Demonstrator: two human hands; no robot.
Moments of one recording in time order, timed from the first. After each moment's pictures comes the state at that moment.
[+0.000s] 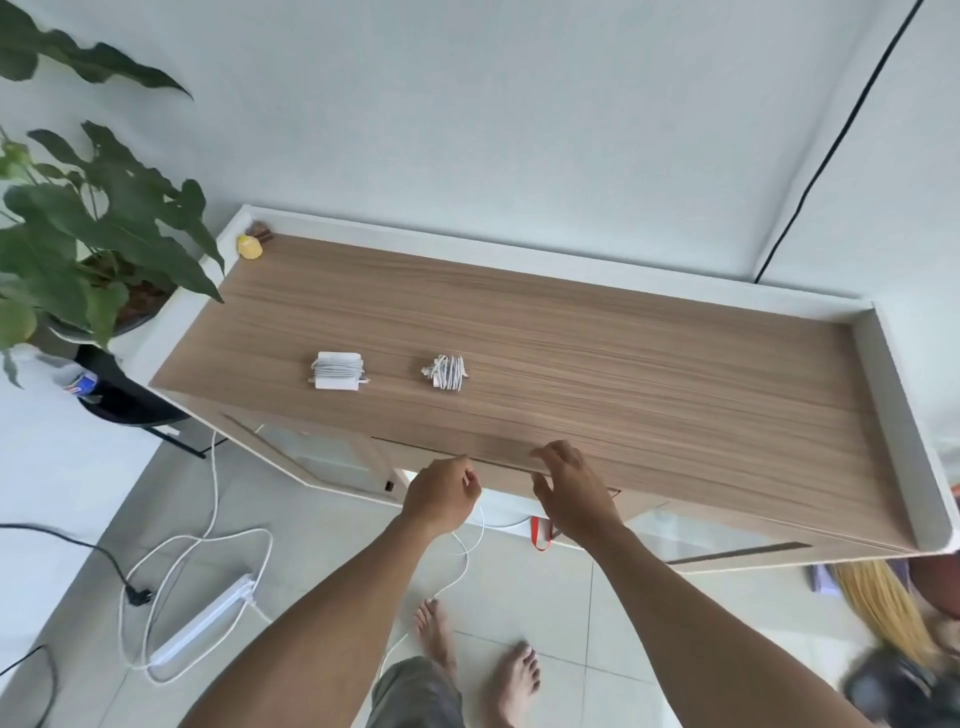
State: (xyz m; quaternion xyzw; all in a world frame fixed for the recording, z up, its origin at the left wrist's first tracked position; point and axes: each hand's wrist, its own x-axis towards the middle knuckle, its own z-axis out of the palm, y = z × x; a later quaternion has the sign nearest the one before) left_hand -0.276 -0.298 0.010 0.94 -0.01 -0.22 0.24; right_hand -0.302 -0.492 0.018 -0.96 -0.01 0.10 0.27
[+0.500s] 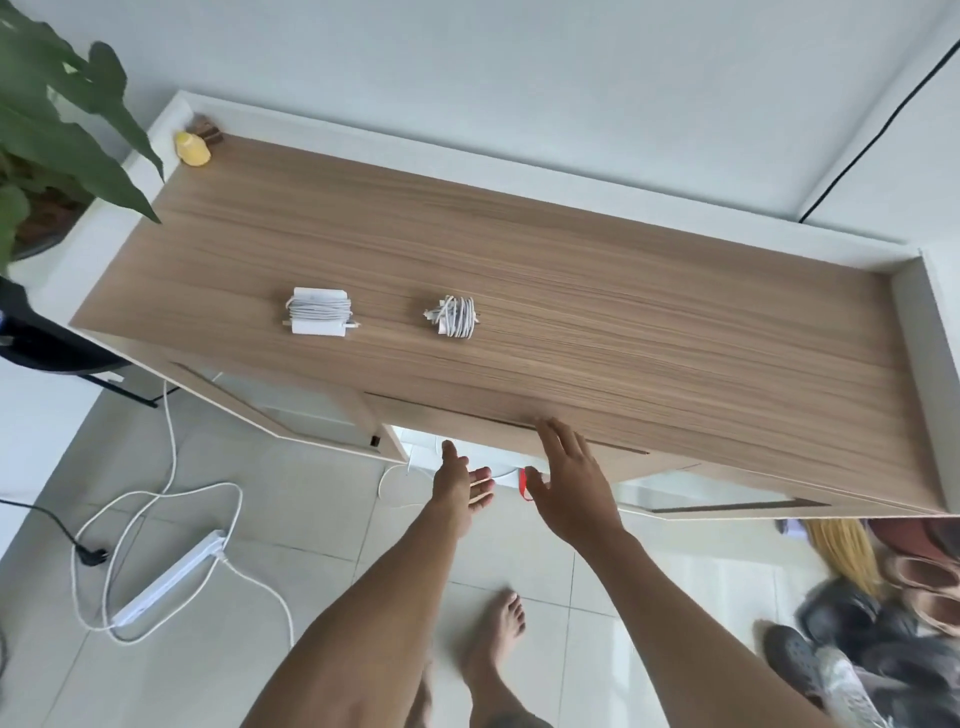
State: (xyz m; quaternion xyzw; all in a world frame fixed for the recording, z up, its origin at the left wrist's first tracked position) left_hand -0.283 -0.307 -0.088 0.45 0.47 -0.32 0.69; right_hand -0.321 -0.450 -0.027 -0.97 0.03 0.10 0.24
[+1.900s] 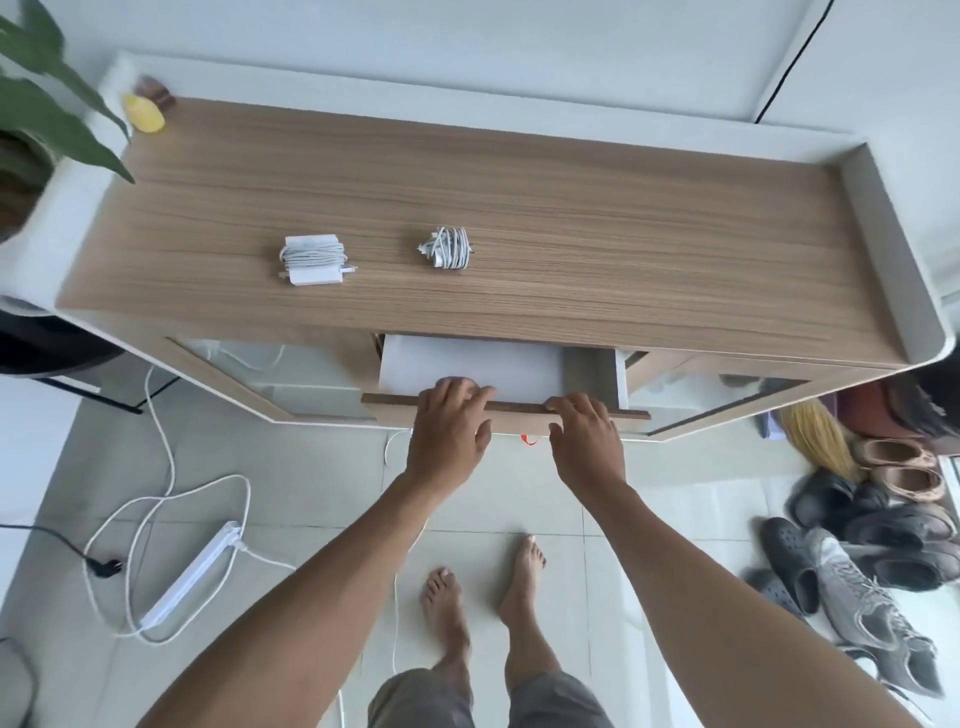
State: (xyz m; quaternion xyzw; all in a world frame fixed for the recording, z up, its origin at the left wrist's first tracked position) left_hand -0.328 -0.233 -0.068 0.94 -0.26 0.00 0.21; right_hand -0.387 -0.412 -0.041 -0.97 0.17 0.08 0.17
